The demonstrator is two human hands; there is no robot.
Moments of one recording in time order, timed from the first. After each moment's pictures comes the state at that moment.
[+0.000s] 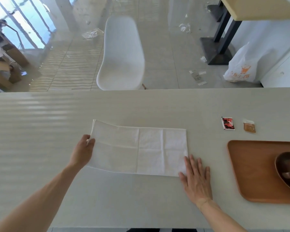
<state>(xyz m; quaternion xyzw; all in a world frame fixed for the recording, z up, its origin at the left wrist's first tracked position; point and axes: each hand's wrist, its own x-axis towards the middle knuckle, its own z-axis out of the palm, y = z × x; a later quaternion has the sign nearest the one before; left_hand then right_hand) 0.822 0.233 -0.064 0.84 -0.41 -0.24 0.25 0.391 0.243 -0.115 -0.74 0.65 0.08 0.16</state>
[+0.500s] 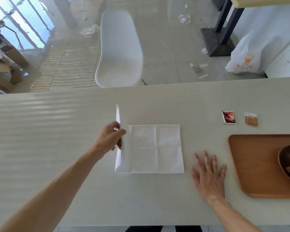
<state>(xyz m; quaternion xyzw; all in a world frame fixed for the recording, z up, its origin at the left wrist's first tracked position) 0.717 0.186 0.019 0.73 -0.43 -0.44 0.29 0.348 0.238 -0.125 -0.71 0.69 0.08 0.13</state>
